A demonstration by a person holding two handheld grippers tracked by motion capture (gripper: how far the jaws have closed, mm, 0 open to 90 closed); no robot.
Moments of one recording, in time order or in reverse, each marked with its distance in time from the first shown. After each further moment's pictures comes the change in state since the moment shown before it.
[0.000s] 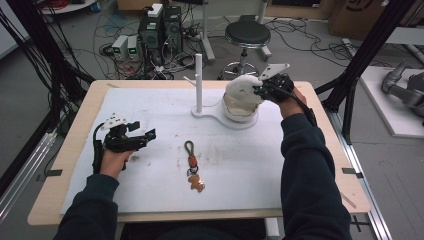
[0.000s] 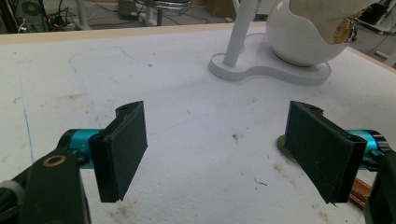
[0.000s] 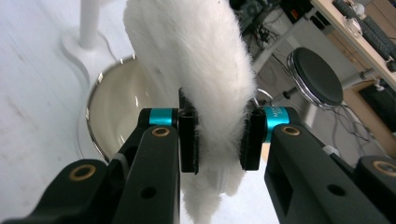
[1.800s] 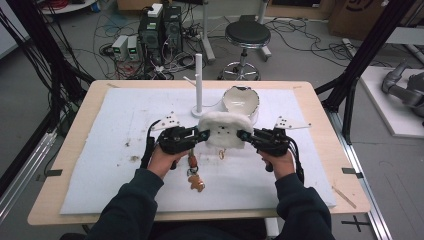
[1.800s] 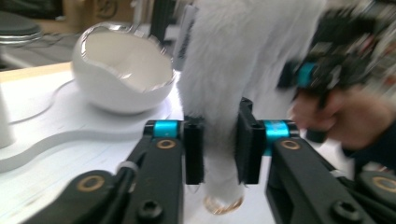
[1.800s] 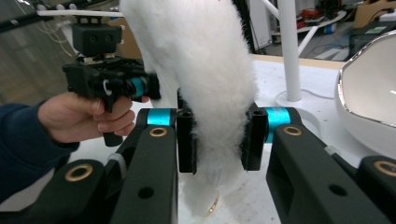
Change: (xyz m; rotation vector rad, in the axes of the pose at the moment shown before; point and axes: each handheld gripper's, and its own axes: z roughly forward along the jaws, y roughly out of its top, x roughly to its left) left arm -0.124 0.023 0.070 -0.046 -0.416 0.121; right arm 0.115 -0.091 -0.025 -0.547 0.576 0.630
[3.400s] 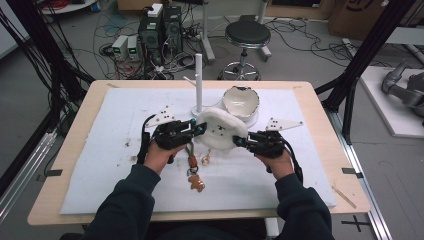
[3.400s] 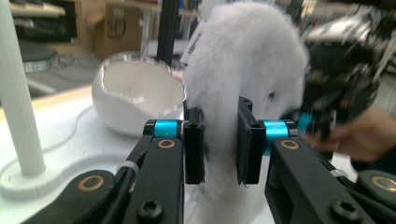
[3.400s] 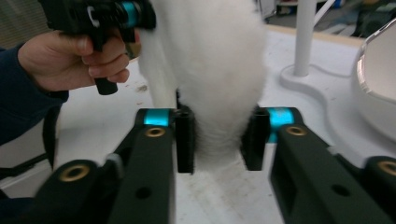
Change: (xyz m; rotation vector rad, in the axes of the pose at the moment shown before) left arm 0.006 0.014 -0.010 -0.052 -0.027 0.014; right arm 0.004 0.000 0.009 0.136 -0.008 -0.077
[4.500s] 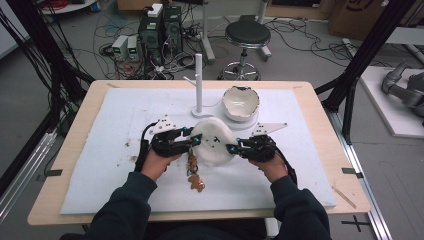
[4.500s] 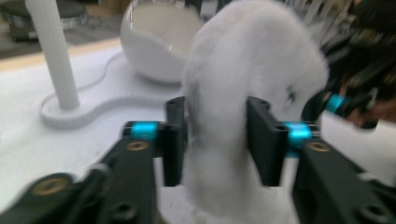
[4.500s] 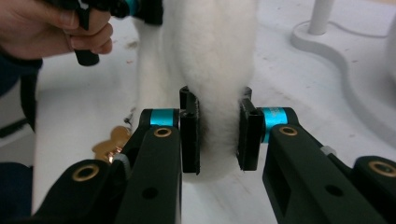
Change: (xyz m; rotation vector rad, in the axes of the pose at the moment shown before) left arm 0.003 -0.022 -0.010 0.117 0.151 0.005; right arm 0.009 -0.007 0.022 0.186 -0.031 -0.047
